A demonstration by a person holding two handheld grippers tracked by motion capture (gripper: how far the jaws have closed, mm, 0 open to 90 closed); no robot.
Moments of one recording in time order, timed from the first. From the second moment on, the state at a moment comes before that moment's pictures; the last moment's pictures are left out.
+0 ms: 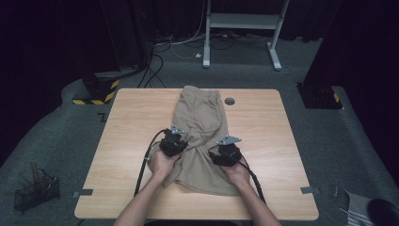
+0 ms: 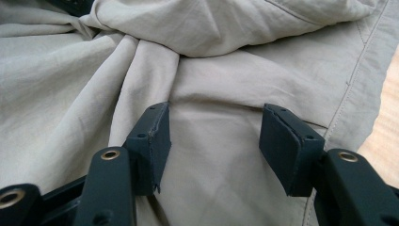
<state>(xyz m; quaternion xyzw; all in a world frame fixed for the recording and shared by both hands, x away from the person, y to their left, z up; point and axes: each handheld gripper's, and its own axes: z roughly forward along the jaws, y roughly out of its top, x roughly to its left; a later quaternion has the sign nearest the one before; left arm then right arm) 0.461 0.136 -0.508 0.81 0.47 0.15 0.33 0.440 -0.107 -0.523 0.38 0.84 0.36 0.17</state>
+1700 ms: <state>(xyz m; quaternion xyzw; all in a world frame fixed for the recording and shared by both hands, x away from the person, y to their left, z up) 0.391 0.205 -0.466 0.75 0.45 0.17 0.45 0.394 -0.138 -0.517 0.39 0.83 0.36 0.16</state>
